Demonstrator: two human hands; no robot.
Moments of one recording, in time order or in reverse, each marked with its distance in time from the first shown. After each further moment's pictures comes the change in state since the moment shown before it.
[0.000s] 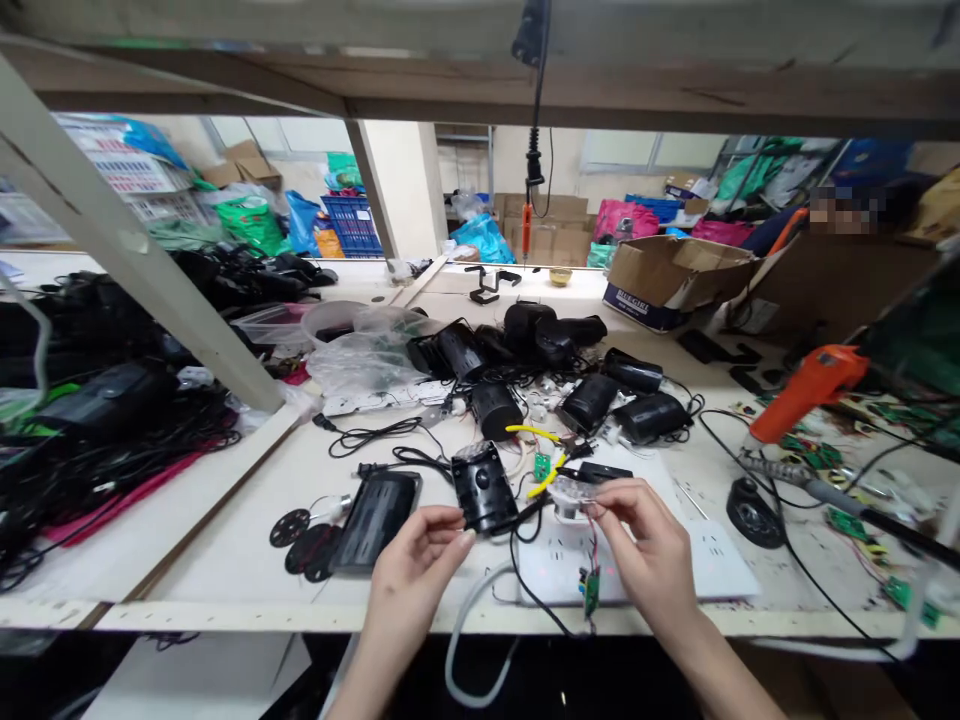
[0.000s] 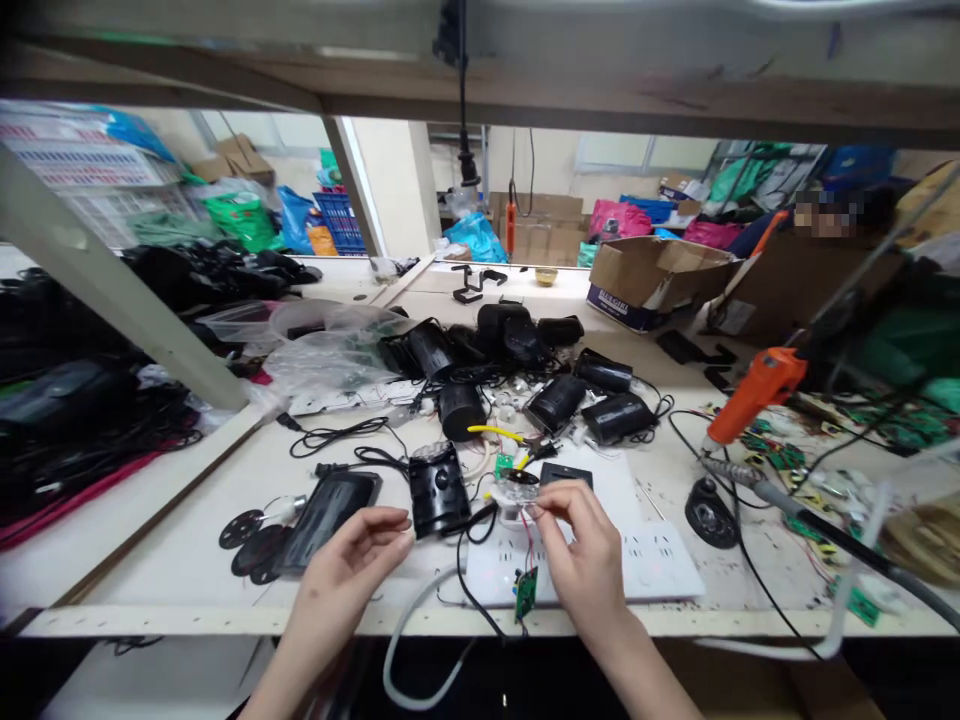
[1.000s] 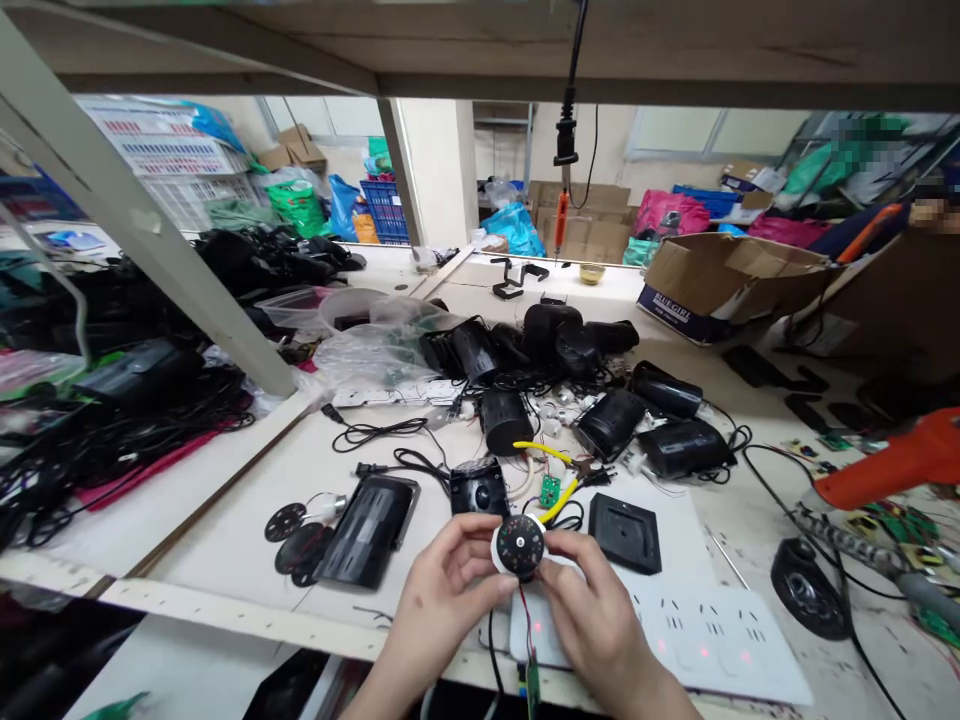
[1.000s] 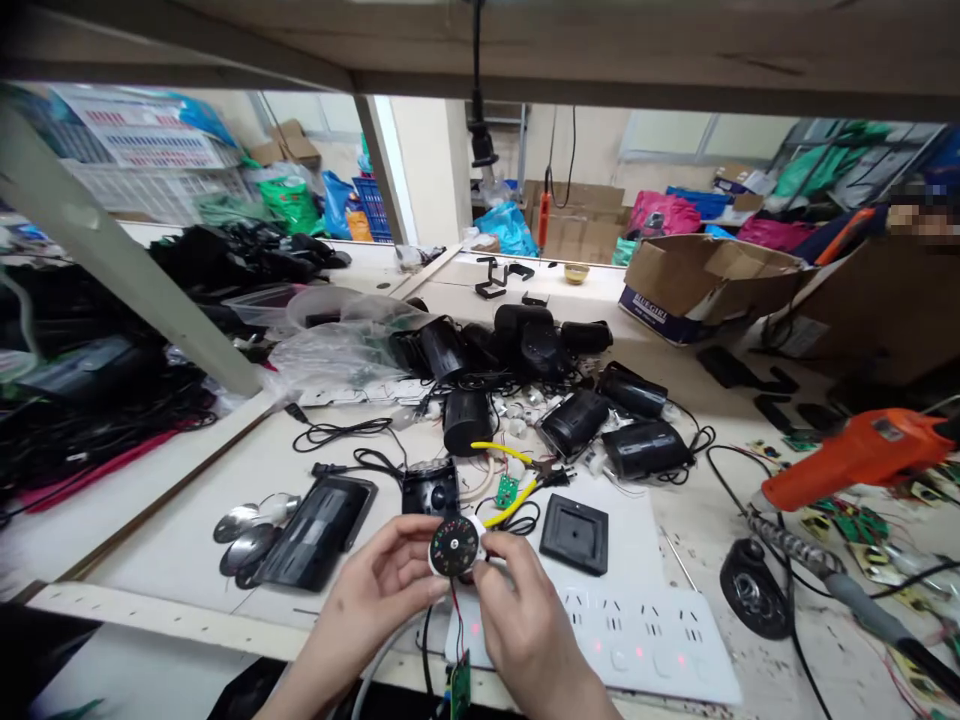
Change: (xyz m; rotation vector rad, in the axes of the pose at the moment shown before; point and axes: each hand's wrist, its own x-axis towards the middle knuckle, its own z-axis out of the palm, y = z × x) left_hand 0.008 -0.013 0.039 -0.302 -0.239 -0.117; right_hand -0.009 0.015 0.032 -0.123 -0.323 -0.406
